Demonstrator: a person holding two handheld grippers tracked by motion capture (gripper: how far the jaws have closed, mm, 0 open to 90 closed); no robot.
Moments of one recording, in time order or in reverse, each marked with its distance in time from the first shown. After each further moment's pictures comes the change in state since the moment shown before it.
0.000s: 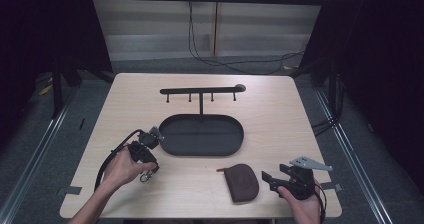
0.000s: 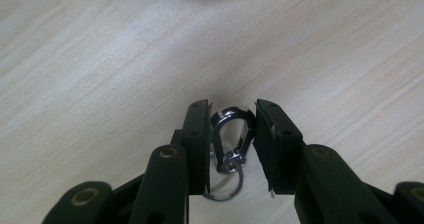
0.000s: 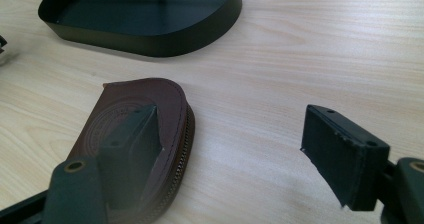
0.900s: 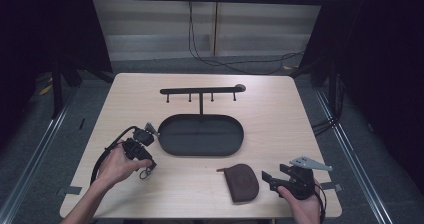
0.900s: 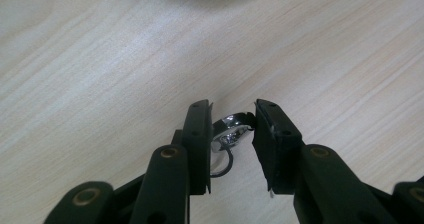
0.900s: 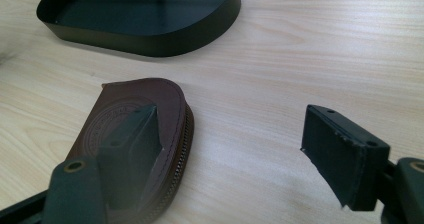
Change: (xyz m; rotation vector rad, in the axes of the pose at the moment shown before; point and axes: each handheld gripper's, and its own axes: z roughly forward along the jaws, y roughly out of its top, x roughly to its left) left arm 0.006 -0.004 -0.016 -0.028 -0.020 0.012; right arm 0.000 0.000 0.000 0.002 -0.003 0.006
